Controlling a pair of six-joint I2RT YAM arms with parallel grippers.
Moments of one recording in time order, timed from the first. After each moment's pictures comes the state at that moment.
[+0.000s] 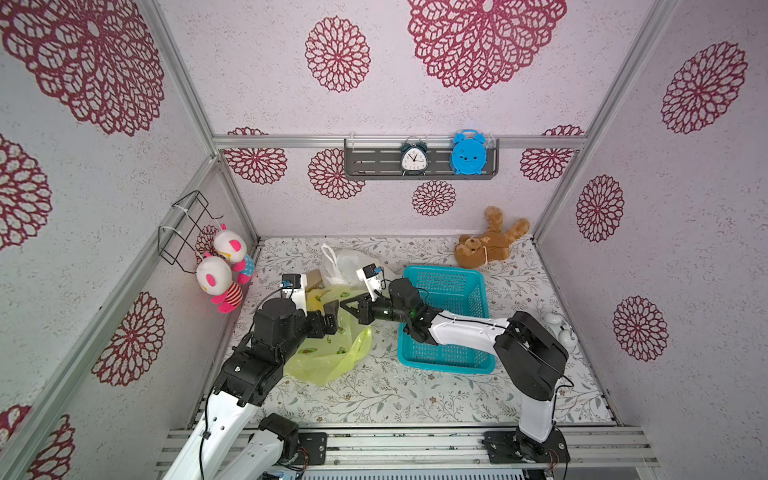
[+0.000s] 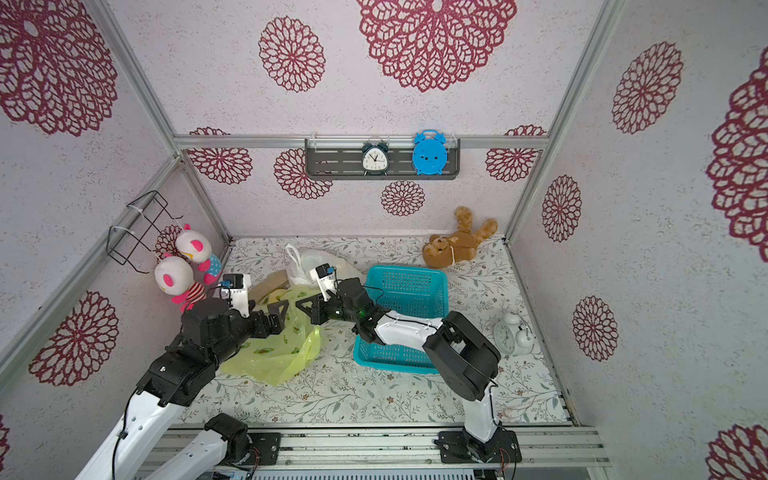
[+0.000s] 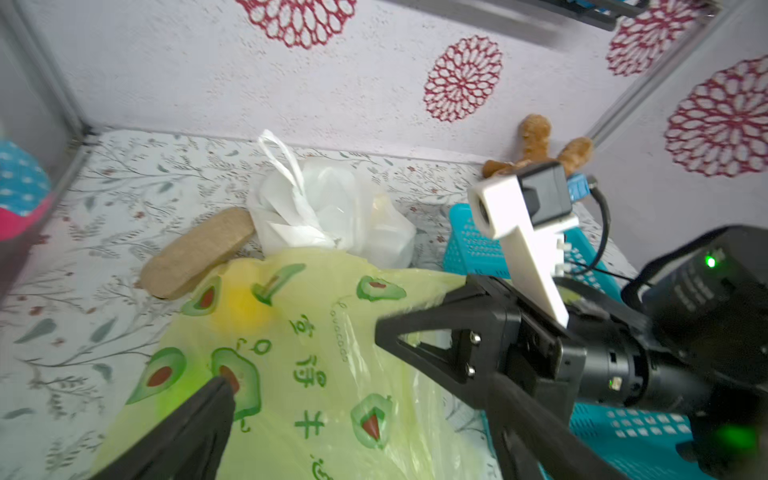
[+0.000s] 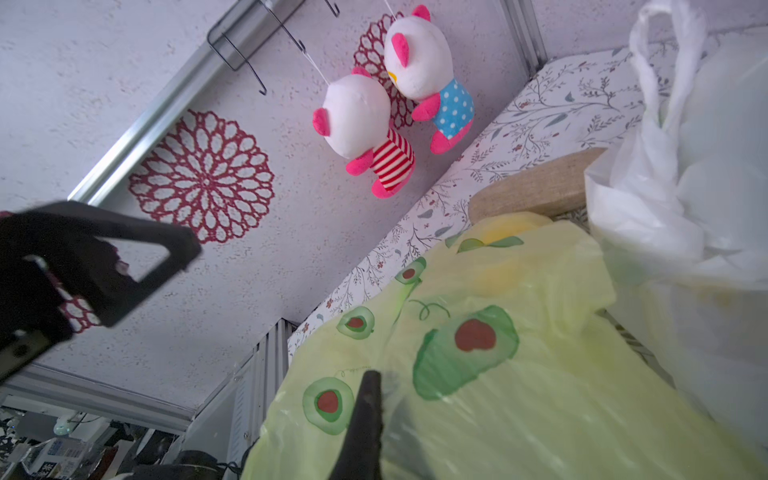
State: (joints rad) left arm -0.39 0.73 0.84 -0.56 -0.06 -0.31; right arm 0.90 1.86 1.20 0.52 -0.41 0.63
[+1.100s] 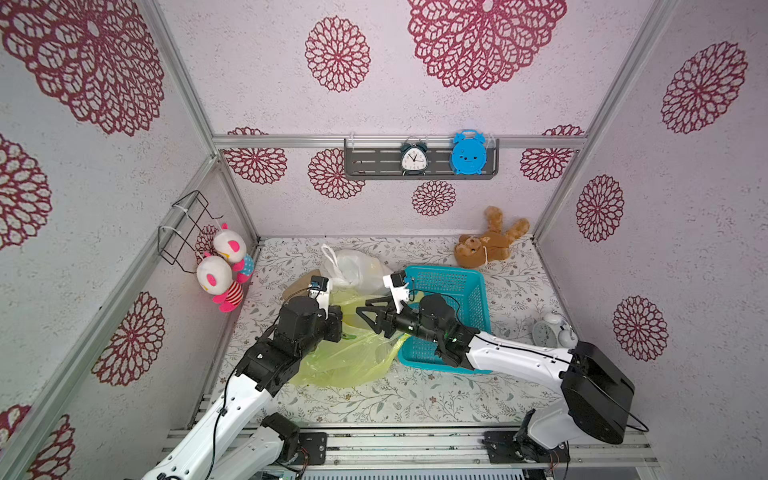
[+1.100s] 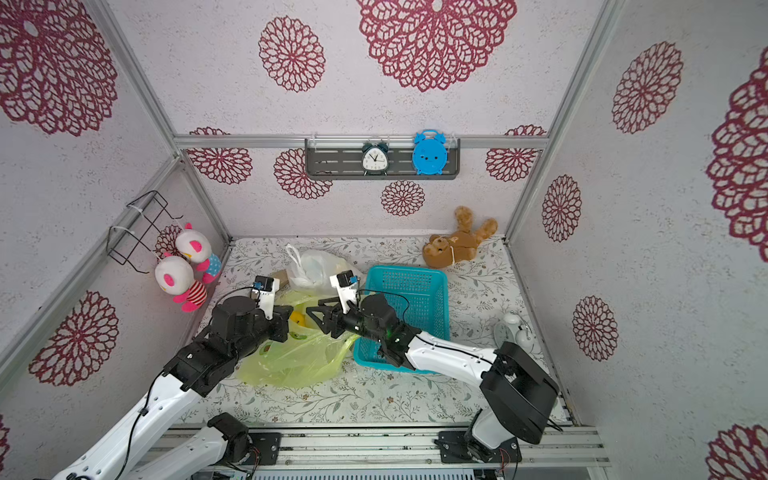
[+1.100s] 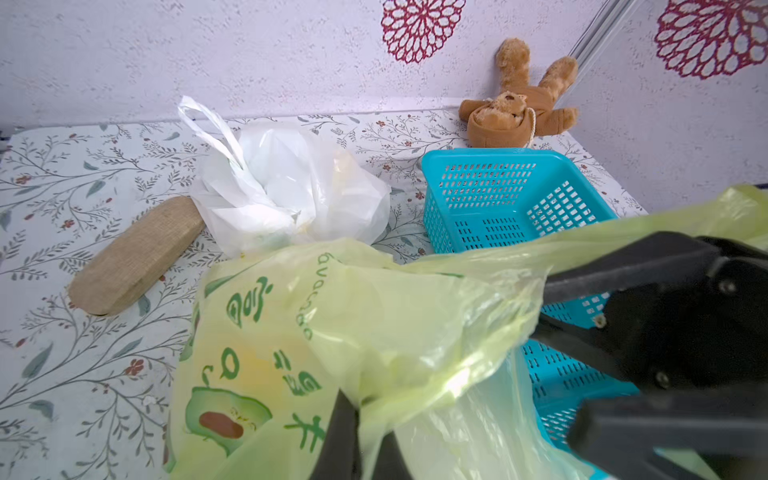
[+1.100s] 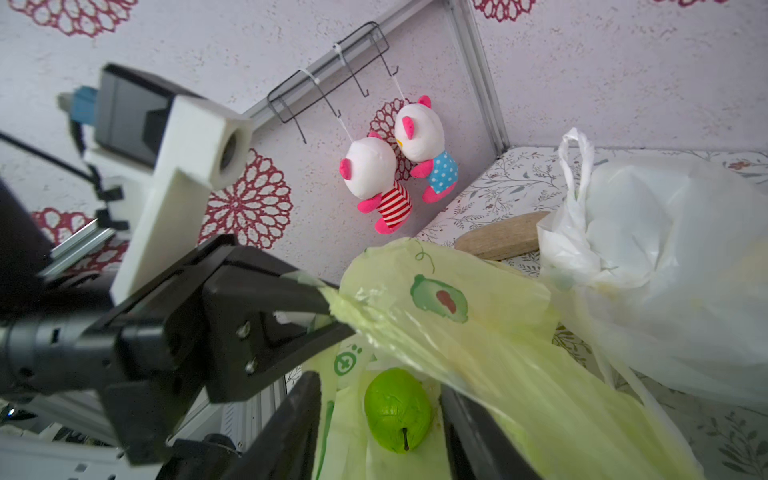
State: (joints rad) left arm -0.51 0.85 0.82 -0.49 -0.12 -0.23; right arm 0.96 1.50 0.89 0.56 -0.24 0.52
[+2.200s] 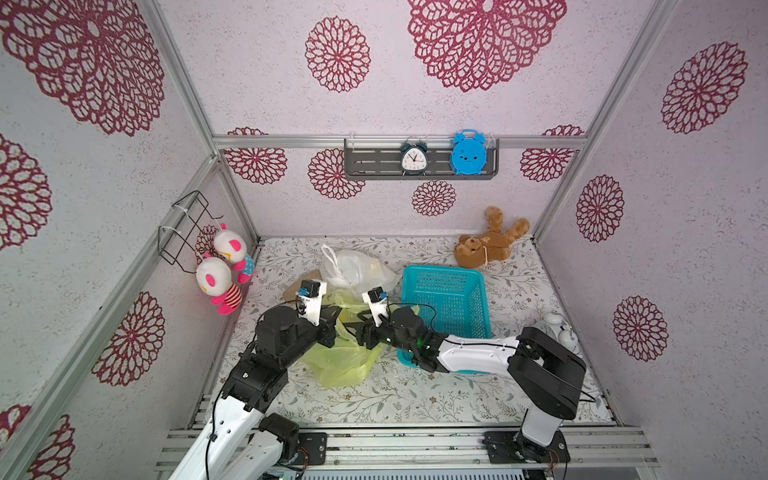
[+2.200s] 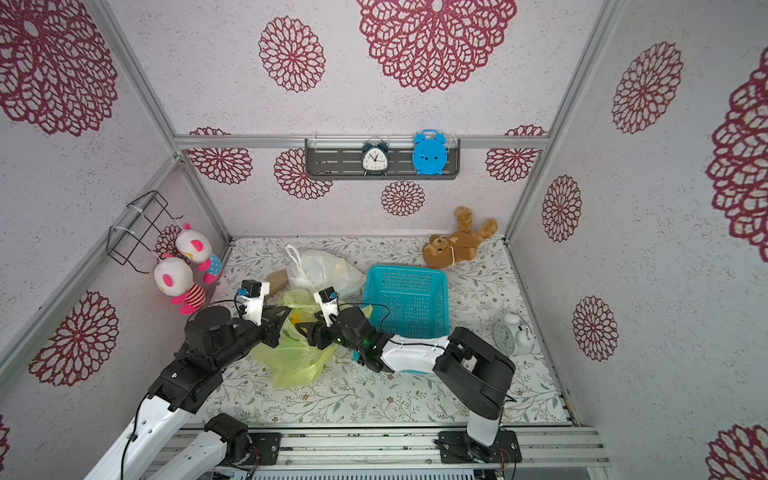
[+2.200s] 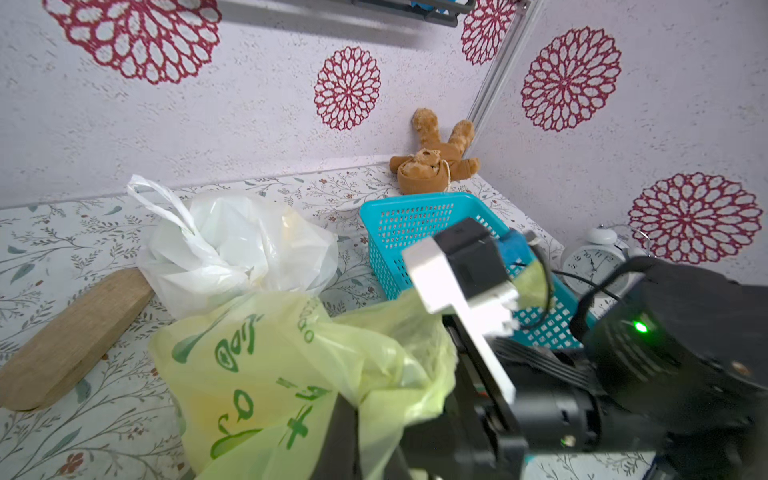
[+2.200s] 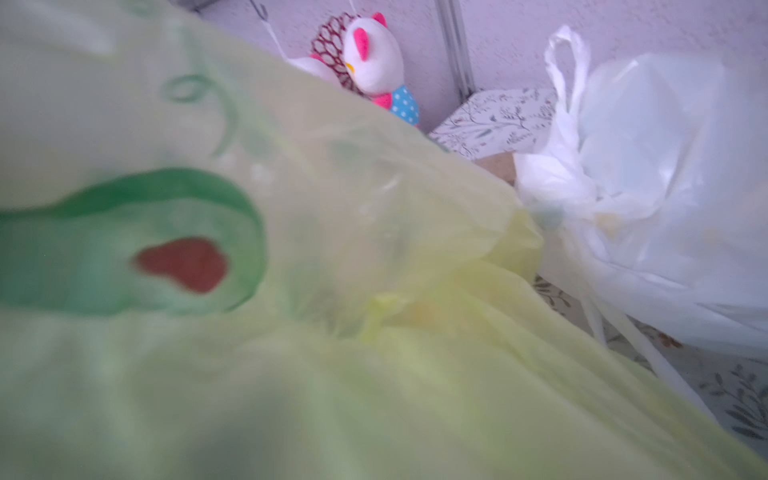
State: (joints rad) left arm -0.41 0.68 0.71 -0.34 0.16 -0.16; right arm 1.03 1.79 0.99 0.56 -0.03 0.47
